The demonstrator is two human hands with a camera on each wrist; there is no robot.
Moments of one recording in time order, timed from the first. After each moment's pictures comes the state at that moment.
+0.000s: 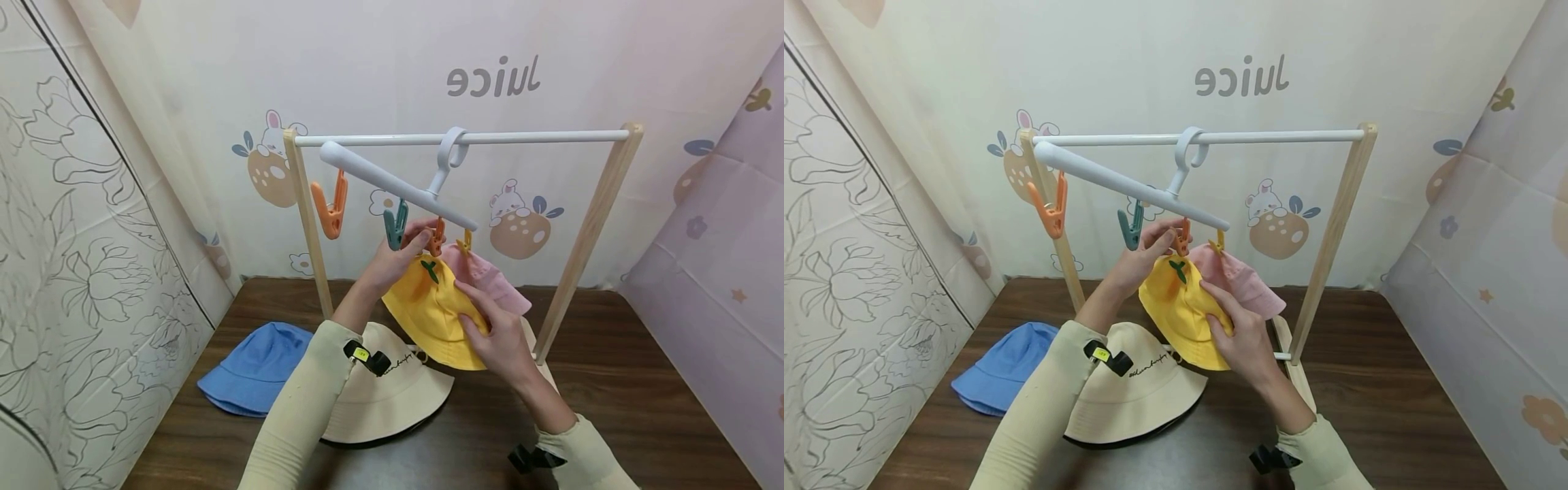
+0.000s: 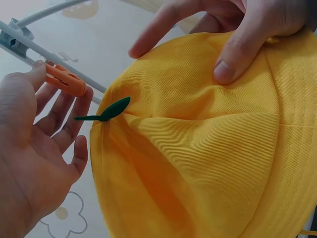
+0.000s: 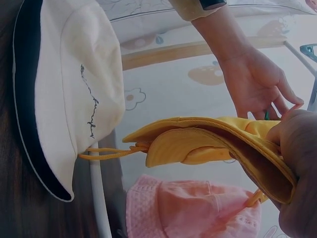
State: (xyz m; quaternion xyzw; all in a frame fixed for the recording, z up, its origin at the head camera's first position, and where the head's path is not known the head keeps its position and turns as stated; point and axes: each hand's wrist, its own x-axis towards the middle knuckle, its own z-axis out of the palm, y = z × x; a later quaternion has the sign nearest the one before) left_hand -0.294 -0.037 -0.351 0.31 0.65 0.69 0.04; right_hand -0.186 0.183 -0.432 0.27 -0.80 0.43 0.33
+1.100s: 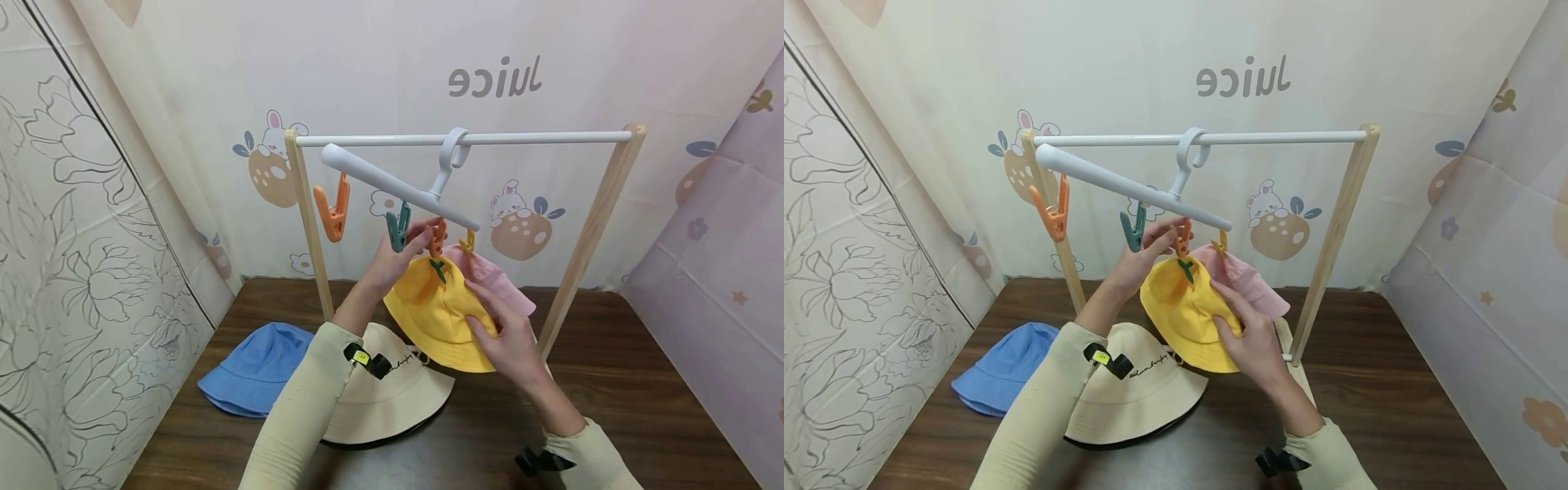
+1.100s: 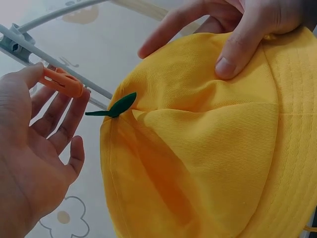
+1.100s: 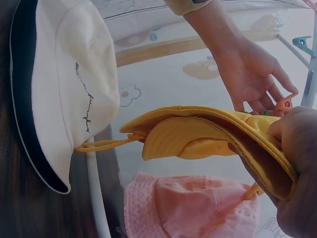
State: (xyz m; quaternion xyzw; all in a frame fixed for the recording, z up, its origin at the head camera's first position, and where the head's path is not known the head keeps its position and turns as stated) left_hand -0.294 -0.039 -0.352 0.31 0.65 0.69 0.01; right_hand -0.183 0.194 -0.432 0.25 -0.79 0.48 0.28
